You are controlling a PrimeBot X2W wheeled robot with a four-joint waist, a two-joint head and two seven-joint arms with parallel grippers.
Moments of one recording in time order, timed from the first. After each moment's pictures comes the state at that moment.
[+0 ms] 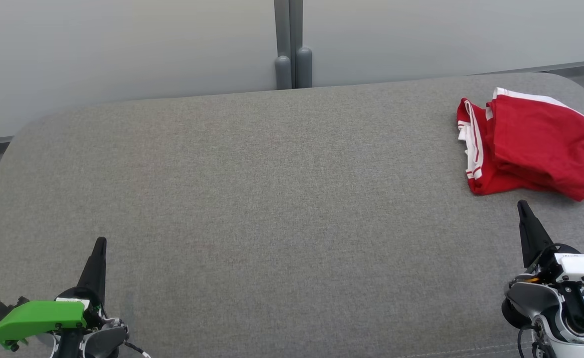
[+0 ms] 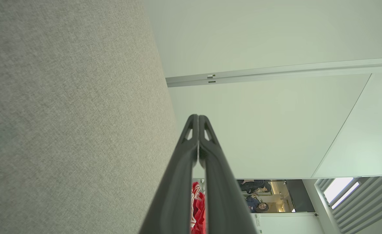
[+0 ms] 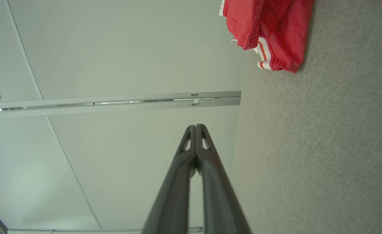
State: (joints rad) left arm -0.06 0.05 0.06 0.28 -1.62 -0.12 0.09; right arm -0.06 -0.04 -0.14 0.29 1.59 0.12 0.12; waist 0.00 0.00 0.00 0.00
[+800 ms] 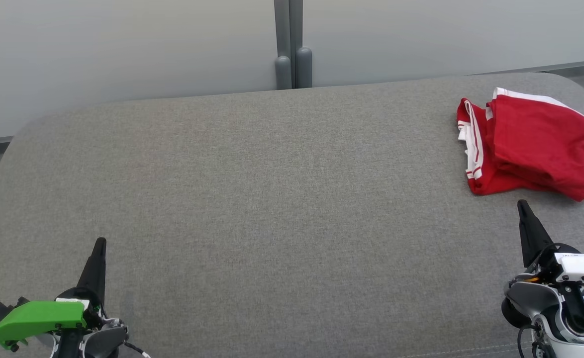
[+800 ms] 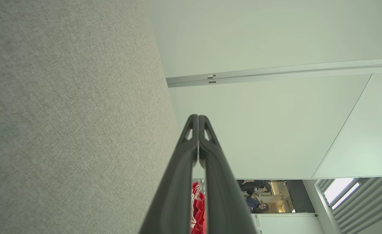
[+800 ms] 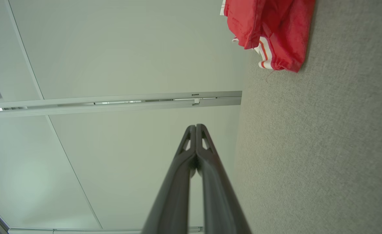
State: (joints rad) left arm -0.06 0.05 0.06 0.28 -1.62 -0.12 0.09; right arm -0.06 -0.04 -0.14 0.28 1.60 0.12 0.12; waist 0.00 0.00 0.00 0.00
